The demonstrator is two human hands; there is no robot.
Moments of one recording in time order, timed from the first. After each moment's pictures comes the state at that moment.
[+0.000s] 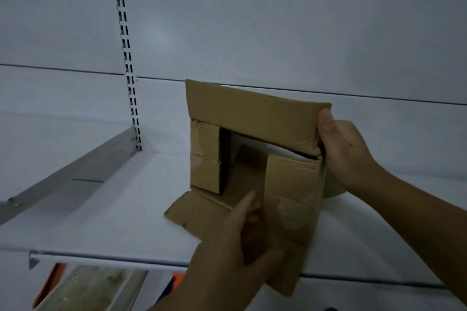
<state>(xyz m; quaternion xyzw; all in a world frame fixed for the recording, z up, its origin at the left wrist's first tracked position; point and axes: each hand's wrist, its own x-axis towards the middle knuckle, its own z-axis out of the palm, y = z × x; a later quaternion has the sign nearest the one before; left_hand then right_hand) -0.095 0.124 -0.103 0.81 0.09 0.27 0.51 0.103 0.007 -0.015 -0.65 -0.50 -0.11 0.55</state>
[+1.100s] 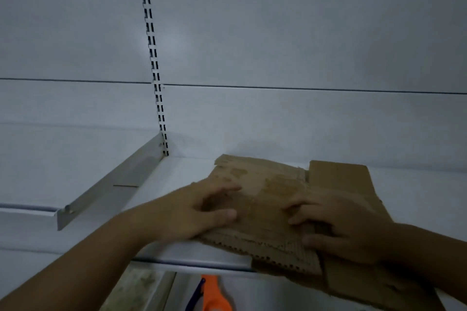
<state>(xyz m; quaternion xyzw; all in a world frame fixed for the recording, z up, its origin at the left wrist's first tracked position) -0.114 0.224 -0.066 0.94 0.08 0.03 0.32 0.095 0.003 -0.091 -0.69 -0.71 -0.07 0.13</state>
